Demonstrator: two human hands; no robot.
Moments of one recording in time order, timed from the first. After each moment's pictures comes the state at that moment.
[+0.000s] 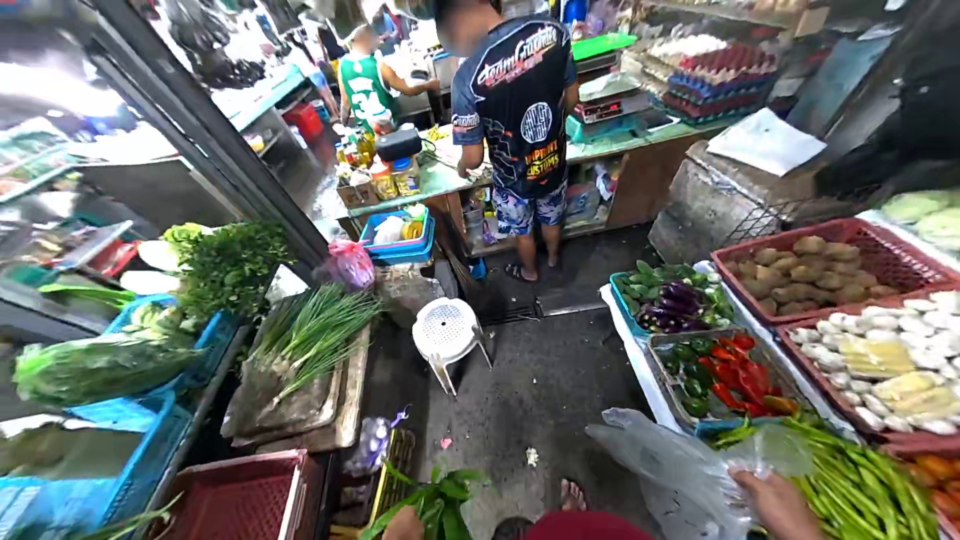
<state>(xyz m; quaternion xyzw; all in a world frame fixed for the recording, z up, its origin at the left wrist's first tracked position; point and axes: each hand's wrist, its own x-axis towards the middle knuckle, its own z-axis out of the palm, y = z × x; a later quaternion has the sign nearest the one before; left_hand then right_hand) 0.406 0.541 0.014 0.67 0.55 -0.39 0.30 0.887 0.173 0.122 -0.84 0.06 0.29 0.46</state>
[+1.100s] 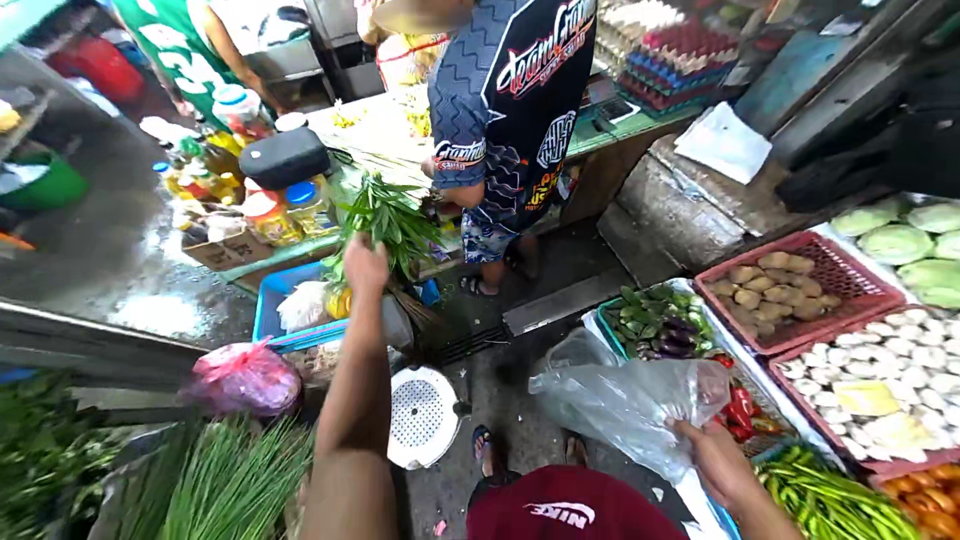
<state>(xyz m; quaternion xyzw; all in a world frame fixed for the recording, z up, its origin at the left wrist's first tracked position) 0.992 1.181 0.280 0.81 0.47 0.17 0.31 1.054 0.571 0.189 -0.78 0.14 0.22 0.57</state>
